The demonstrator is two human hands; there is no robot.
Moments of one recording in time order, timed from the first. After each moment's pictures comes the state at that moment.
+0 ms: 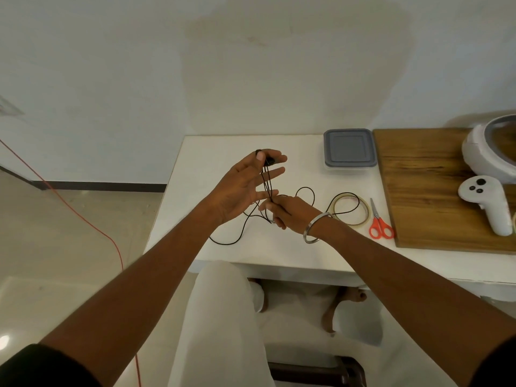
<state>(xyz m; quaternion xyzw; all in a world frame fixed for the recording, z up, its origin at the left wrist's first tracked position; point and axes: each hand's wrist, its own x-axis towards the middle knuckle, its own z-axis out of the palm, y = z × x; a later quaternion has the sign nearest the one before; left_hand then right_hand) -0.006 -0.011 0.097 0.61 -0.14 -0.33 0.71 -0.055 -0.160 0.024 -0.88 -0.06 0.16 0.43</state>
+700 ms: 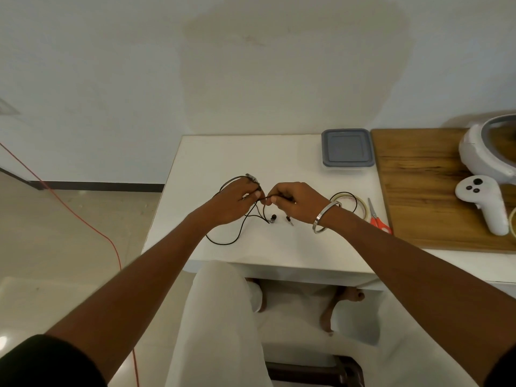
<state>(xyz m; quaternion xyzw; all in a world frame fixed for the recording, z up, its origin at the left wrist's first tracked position) 0.015 0.014 0.042 0.88 -0.33 -0.19 0.29 -0.050 -0.181 0.042 -0.89 -0.08 0.09 0.44</state>
